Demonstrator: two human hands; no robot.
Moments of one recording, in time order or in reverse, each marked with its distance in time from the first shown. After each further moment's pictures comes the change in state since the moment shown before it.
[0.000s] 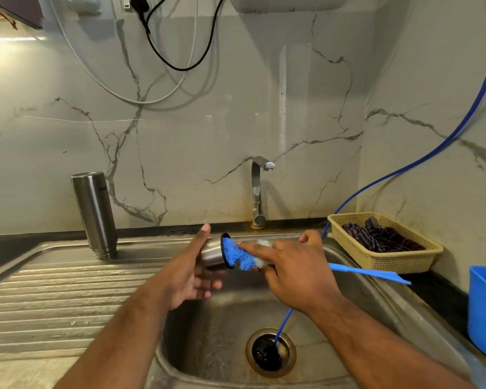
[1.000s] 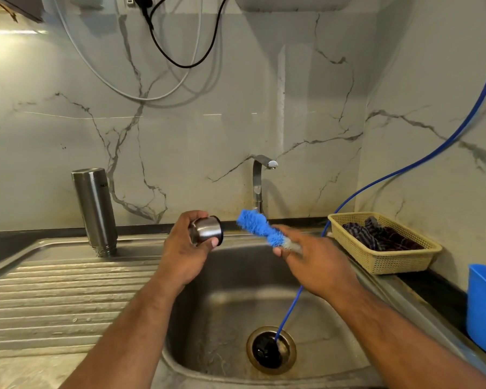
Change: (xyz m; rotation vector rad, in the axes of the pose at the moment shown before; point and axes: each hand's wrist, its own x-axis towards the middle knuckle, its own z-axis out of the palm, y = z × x) left_hand 0.017 0.004 -0.005 0.351 0.438 0.556; right_hand 0.002 0.032 0.012 0.362 0.049 0.274
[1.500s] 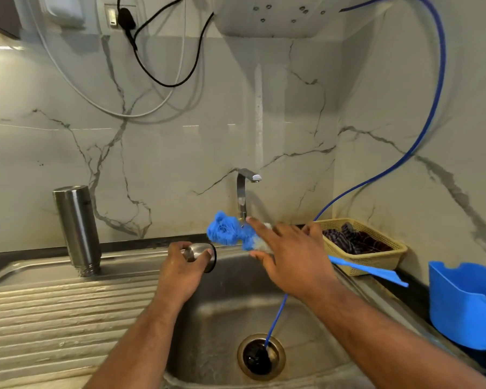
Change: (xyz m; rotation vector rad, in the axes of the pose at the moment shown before) left_hand 0.000 -0.016 0.017 0.062 0.026 -0.188; right_hand -0.006 -0.038 -0.021 -0.554 0.245 -0.270
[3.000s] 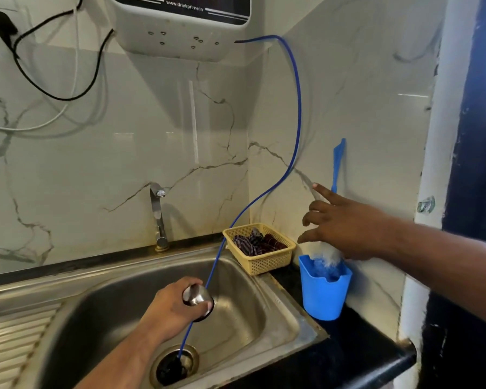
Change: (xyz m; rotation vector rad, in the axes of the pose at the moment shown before) left_hand -0.081 0.040 0.108 0.254 -0.540 0.325; right_hand -0.063 0.231 -0.162 -0.690 -0.691 -0.402
